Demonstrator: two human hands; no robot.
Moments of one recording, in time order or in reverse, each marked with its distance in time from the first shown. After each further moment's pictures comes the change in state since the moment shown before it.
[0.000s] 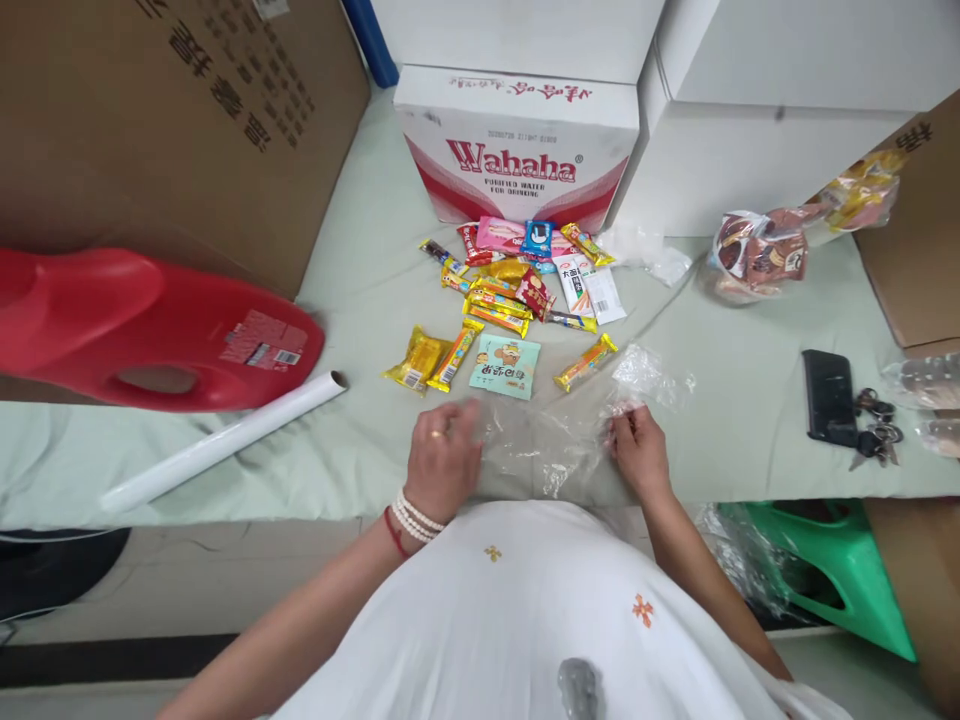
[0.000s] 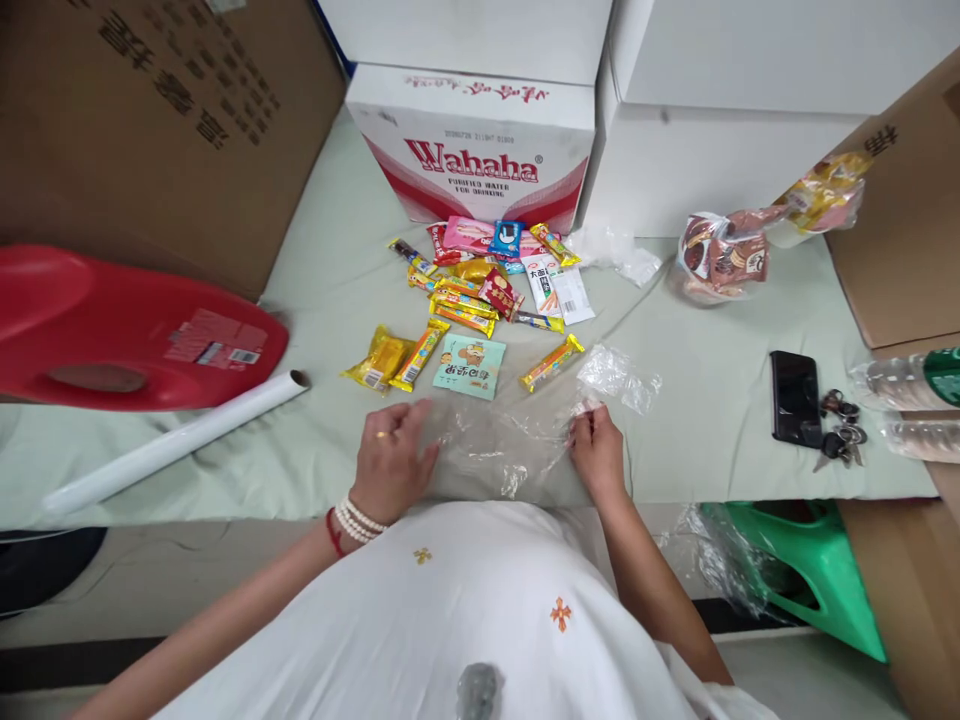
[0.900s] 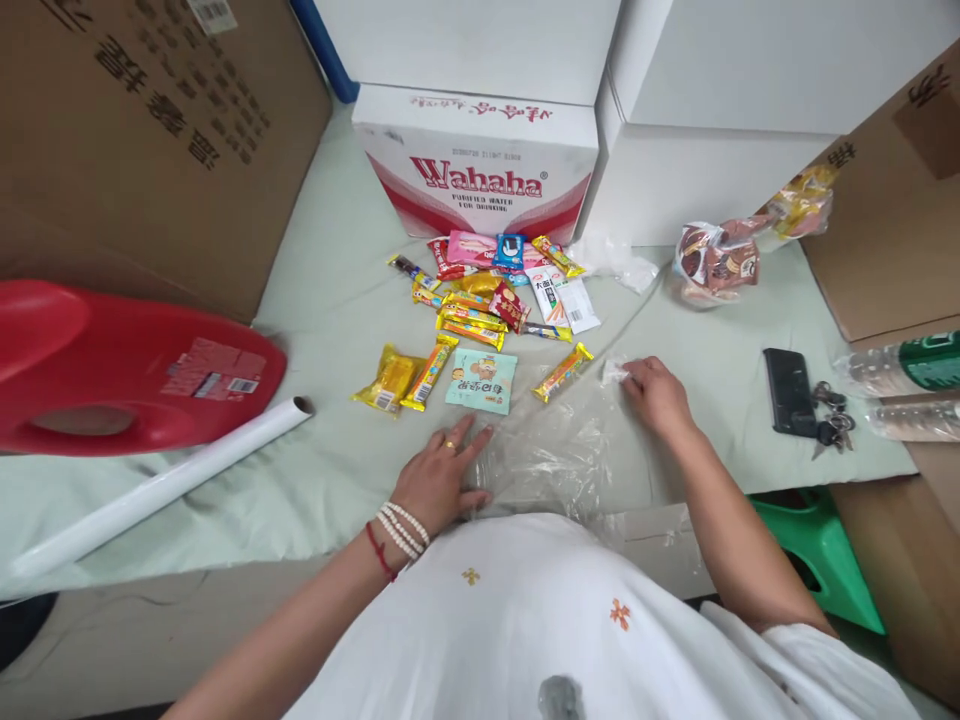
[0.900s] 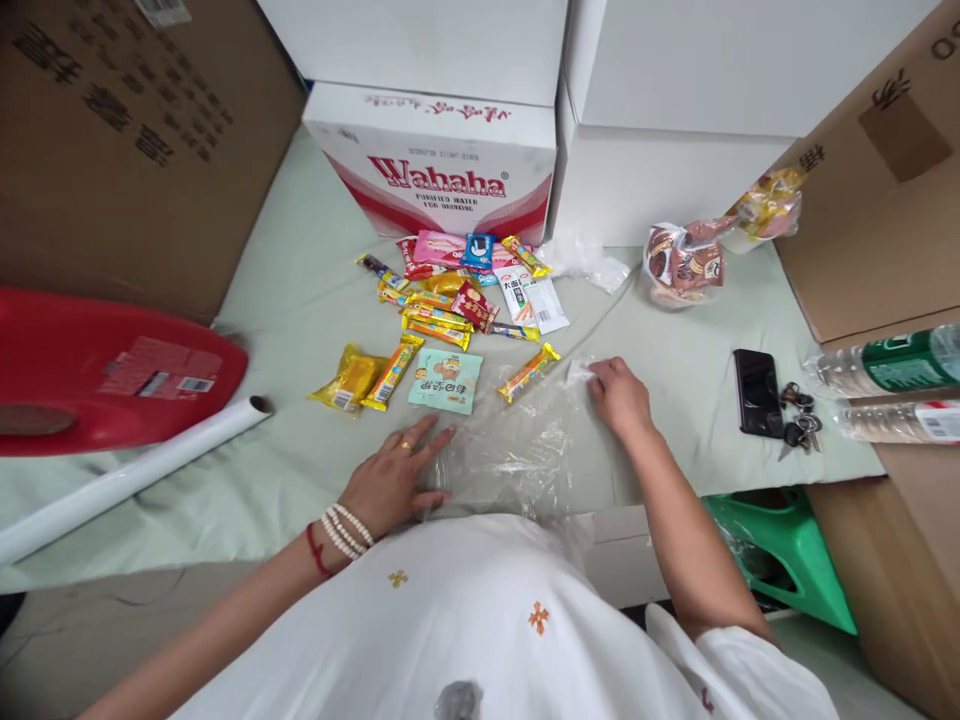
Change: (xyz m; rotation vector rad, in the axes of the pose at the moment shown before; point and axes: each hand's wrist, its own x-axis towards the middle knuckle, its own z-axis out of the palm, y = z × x) left_hand 0.012 0.001 0.009 0.398 -0.480 0.178; right_hand 0.104 -0.009 -0.070 -0.718 0.036 -0.410
